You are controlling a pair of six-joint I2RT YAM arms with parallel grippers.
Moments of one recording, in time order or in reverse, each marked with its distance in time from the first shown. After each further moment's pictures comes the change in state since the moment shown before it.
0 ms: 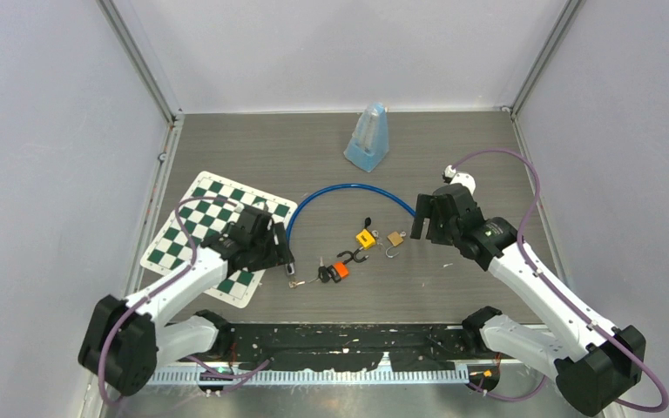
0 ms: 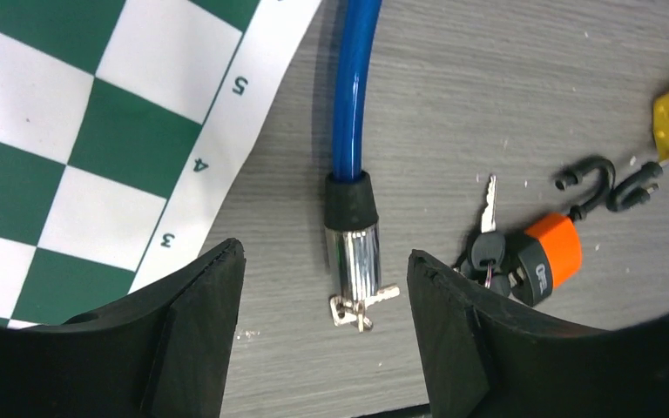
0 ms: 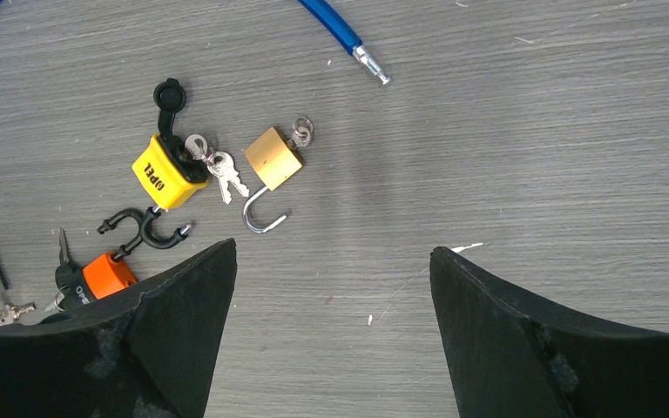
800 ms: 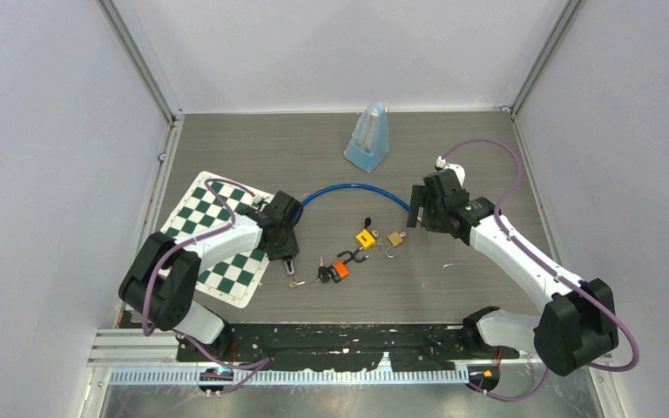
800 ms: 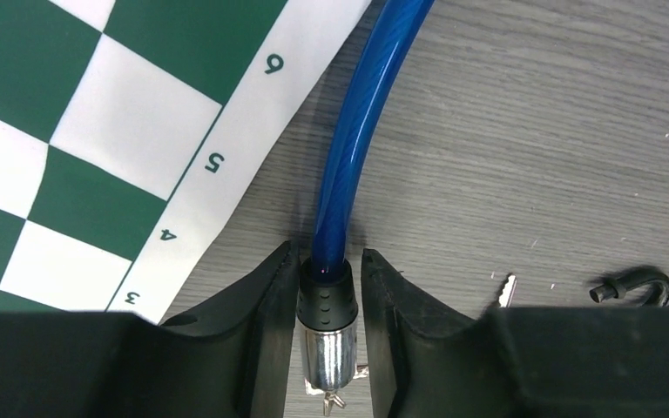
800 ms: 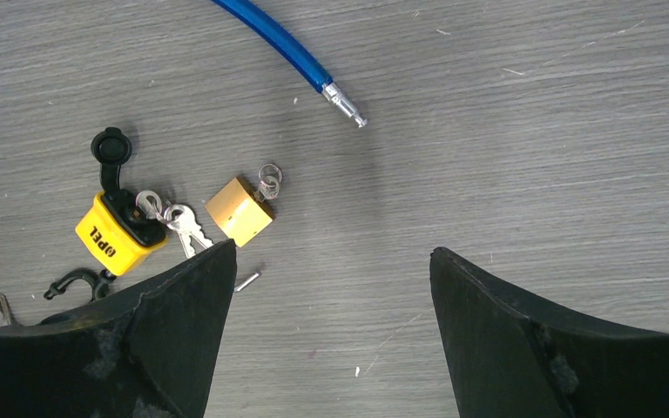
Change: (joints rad) left arm -0.070 0.342 0.189 -0.039 -0.132 -0.104; right arm -0.092 0.238 0.035 0.105 -0.024 -0.048
